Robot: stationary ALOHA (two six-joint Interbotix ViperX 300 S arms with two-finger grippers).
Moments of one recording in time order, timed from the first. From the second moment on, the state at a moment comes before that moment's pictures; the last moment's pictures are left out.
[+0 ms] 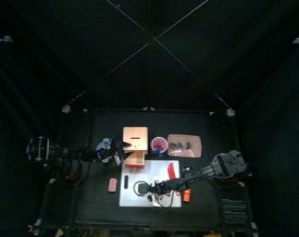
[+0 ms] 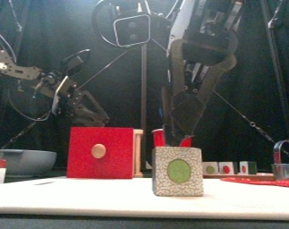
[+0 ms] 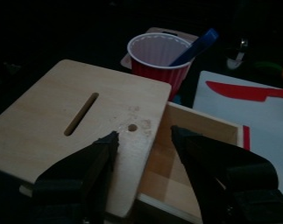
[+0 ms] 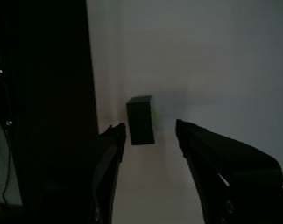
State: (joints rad) left arm 0.18 -0.17 1.12 -0.33 -0.68 0.19; right arm 0.28 0.29 0.25 0.03 0.62 0.29
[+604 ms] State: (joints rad) left arm 0.18 -0.17 1.15 -0.33 -0.68 0.19; right arm 0.20 0.16 0.33 0.01 0.71 0.38
